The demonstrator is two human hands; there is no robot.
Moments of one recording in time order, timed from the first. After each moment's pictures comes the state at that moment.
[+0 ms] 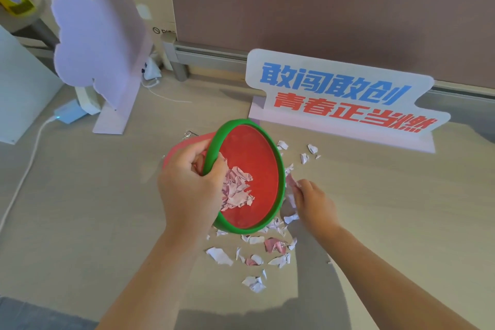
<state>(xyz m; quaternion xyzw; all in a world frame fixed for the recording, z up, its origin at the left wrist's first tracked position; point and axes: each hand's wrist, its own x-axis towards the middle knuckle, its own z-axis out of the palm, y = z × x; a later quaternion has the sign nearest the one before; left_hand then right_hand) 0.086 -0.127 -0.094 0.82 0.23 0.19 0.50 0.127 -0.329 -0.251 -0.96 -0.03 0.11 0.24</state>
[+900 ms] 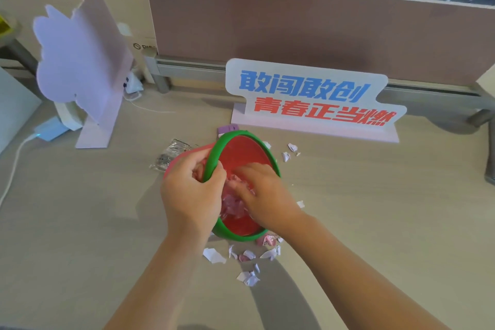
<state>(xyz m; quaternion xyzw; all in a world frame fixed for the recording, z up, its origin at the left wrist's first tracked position) 0.069 -0.139 -0.092 0.80 0.21 0.16 0.54 0.100 -0.259 -0.145 -0.91 -0.17 0.06 0.37</state>
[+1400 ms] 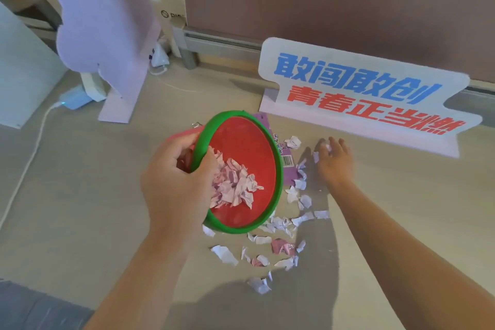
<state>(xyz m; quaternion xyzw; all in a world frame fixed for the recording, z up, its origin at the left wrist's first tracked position) 0.087 -0.108 -0.097 0.80 0.28 0.19 0.49 0.216 -0.335 -0.245 -0.93 0.14 0.08 0.34</state>
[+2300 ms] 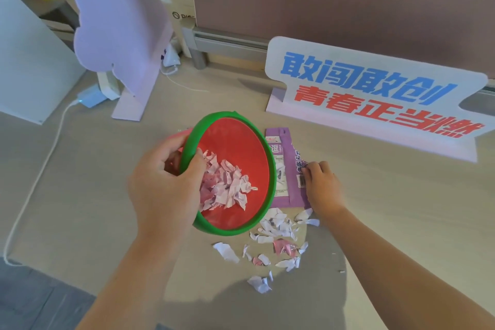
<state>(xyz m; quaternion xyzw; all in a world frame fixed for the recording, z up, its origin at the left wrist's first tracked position) 0.074 -0.105 -0.093 0.81 0.31 0.20 0.45 0.176 -0.321 -0.285 -0.97 -0.06 0.09 0.21</state>
